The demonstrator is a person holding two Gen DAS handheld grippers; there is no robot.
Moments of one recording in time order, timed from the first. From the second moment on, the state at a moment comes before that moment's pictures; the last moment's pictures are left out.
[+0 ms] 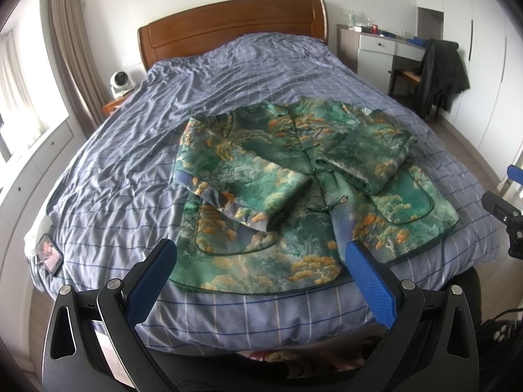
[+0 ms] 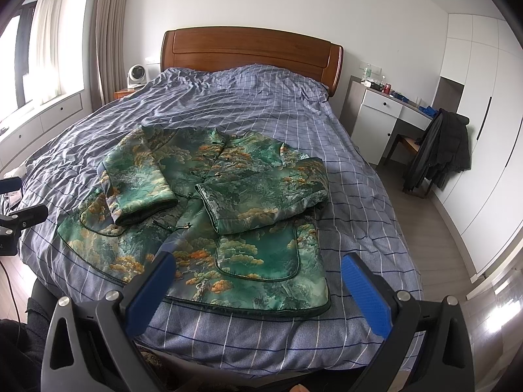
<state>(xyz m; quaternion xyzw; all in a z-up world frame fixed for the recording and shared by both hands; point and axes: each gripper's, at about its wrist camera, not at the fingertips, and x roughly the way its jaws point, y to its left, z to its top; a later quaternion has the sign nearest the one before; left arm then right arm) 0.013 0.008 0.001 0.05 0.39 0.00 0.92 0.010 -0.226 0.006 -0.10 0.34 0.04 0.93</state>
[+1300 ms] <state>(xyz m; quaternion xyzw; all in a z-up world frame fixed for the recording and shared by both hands) 0.044 0.025 -0.002 0.07 0.38 0.05 0.92 0.035 -0.243 0.012 -0.11 0.32 0.02 0.94</state>
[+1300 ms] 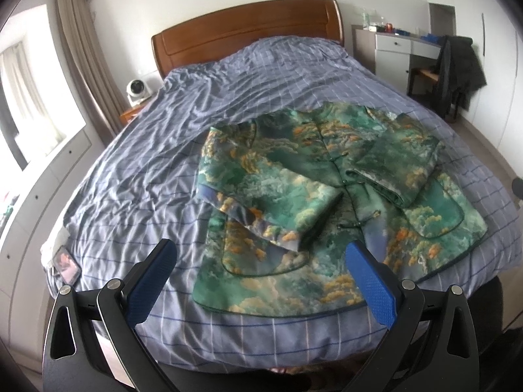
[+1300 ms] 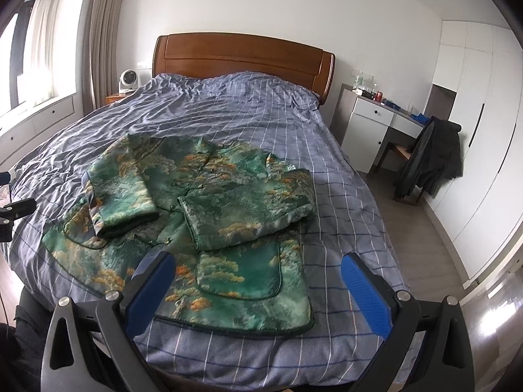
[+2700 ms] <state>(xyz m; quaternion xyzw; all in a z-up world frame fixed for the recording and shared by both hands) 0.053 0.045 -0.050 0.05 0.41 0.01 0.91 0.165 -0.416 0.000 0.02 0.28 -0.03 0.96</state>
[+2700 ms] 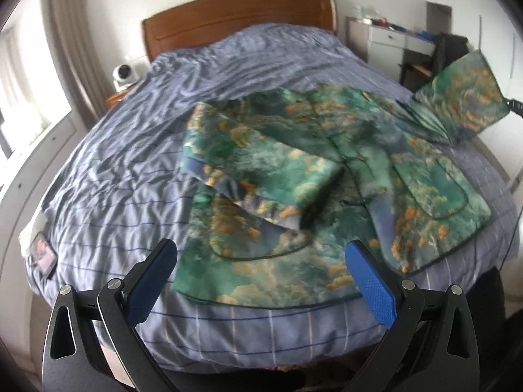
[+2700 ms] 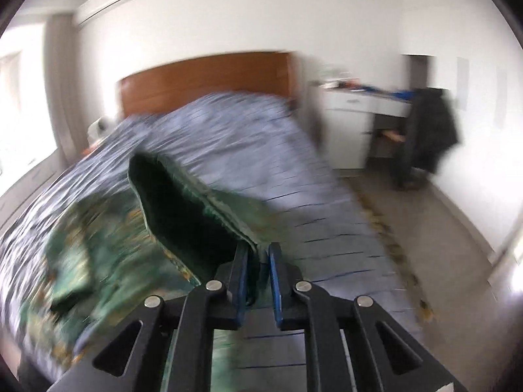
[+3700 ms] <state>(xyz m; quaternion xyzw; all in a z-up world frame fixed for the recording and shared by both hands) 0.191 0.006 -0.149 0.24 0.44 -0.15 0.85 0.075 -0.400 -0.084 0.09 0.37 -0.09 0.92</state>
